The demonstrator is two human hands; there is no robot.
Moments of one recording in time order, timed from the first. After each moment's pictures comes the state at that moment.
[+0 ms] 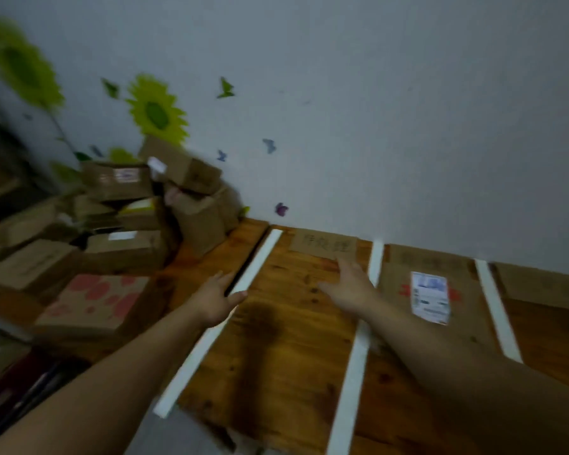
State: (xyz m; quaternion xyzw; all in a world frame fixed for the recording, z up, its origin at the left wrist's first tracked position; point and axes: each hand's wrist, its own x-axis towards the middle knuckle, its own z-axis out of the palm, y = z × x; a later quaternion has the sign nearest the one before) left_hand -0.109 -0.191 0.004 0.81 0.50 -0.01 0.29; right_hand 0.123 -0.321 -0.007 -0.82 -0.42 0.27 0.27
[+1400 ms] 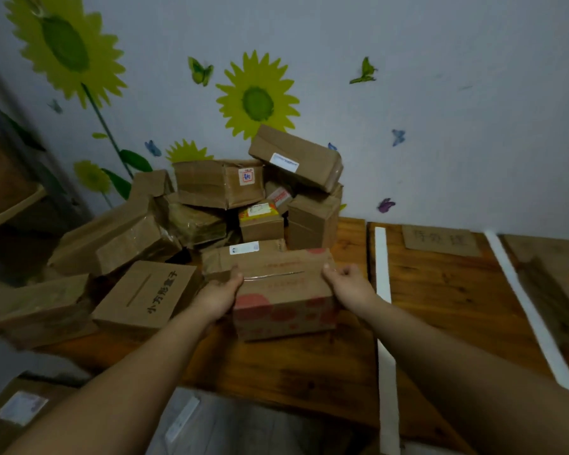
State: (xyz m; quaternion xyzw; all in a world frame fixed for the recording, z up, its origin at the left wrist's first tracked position) left_hand -0.395 0.113 -0.007 0.61 0.57 0.09 0.54; right_hand -0.208 -0.034 -0.007 -0.78 -0.20 0.37 0.45
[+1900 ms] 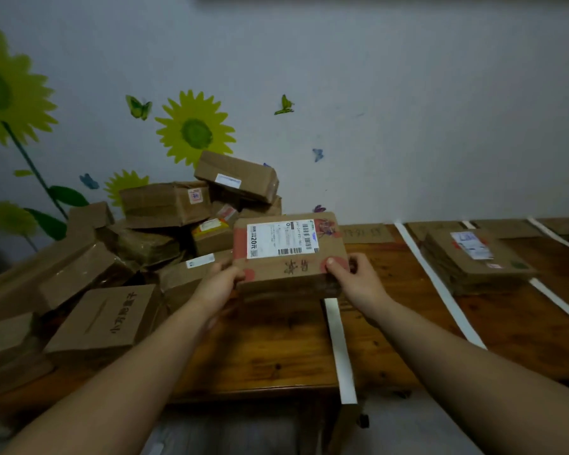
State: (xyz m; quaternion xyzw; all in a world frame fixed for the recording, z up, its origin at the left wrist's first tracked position) left_hand -0.392 0.041 0.041 0.60 0.39 0.12 0.69; right_hand -0.253 -0.154 0.040 -0.76 -0.16 0.19 0.60
